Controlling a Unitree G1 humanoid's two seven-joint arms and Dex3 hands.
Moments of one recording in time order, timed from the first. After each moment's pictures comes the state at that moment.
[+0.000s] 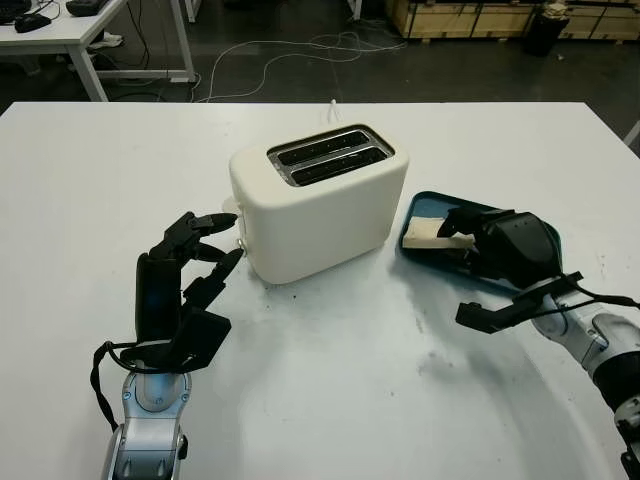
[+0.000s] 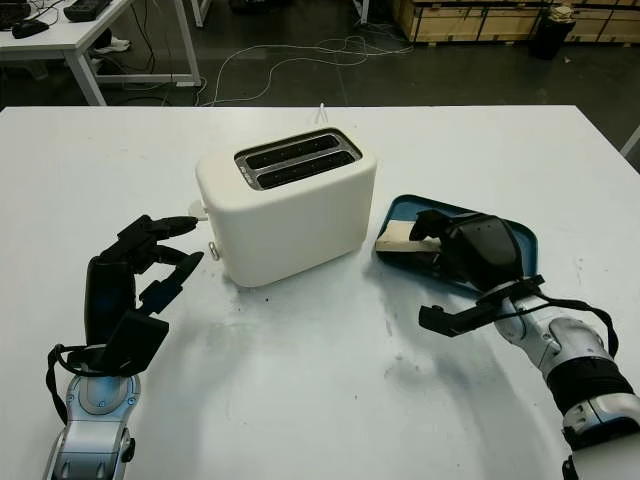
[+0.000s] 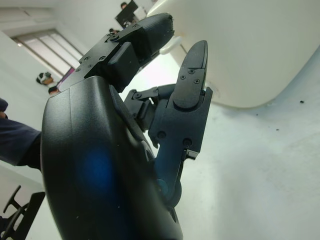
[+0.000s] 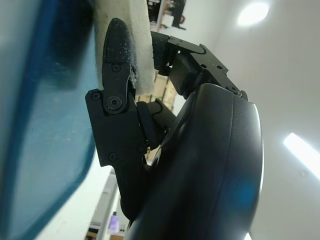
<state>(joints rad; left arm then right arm) 0.11 0.06 0.00 -0.27 0.32 -0.13 0.17 -0.49 -0.71 0.32 0.73 -0.82 -0.46 -0.47</state>
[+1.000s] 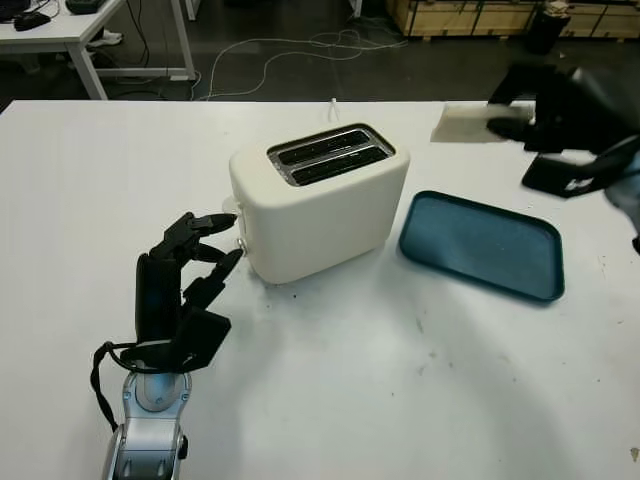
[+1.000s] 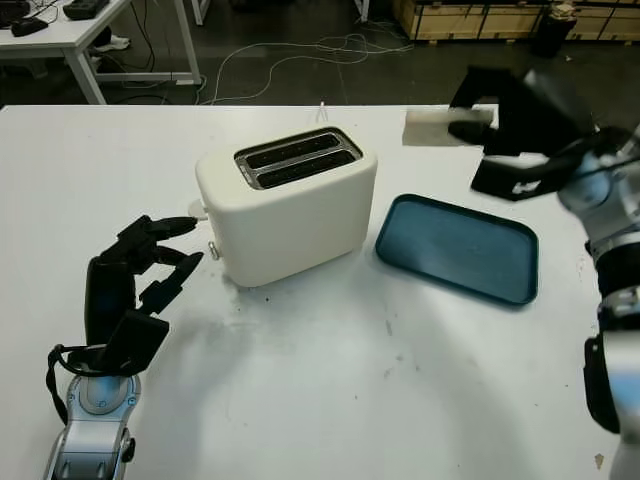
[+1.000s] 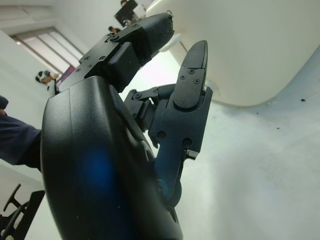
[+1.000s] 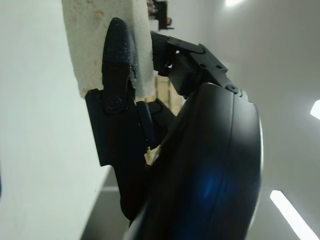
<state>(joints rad) 0.10 0.06 0.00 -0.27 0.32 -0.12 0.18 -1.01 -0.78 0.10 1.03 -0.34 -0.65 0.21</state>
